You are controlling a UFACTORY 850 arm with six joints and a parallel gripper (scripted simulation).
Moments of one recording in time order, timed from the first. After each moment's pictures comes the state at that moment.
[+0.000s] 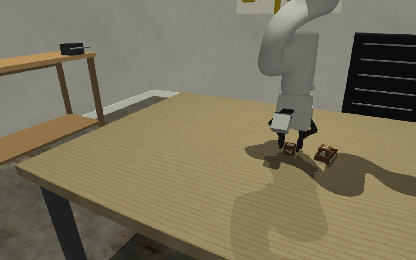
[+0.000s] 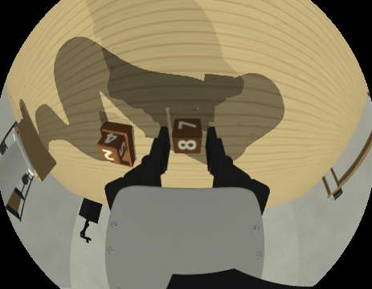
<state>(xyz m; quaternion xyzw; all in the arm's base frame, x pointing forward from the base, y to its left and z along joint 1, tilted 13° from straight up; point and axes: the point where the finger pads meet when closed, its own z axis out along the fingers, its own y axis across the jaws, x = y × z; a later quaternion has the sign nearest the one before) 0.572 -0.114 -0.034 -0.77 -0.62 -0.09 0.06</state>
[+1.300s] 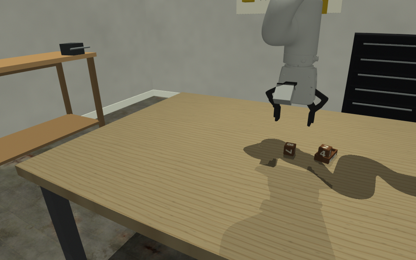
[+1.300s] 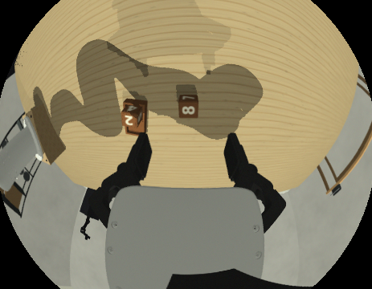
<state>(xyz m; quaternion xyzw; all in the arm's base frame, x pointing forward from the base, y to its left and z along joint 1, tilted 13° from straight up) 0.567 -0.130 0.040 -0.77 -0.62 -0.09 0.06</state>
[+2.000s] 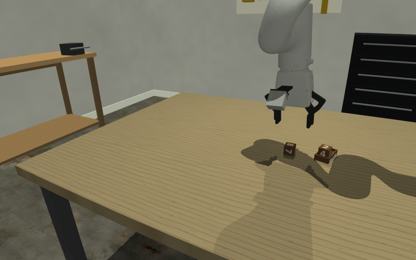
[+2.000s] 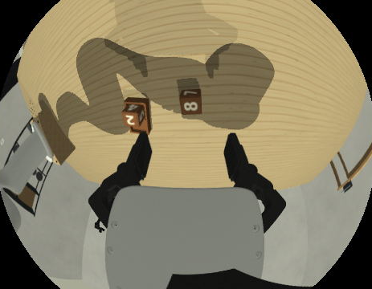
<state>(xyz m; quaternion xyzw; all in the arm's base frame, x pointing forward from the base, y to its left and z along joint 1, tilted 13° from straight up) 0.567 -0.134 0.030 -0.80 -0.59 -0.04 0.07</state>
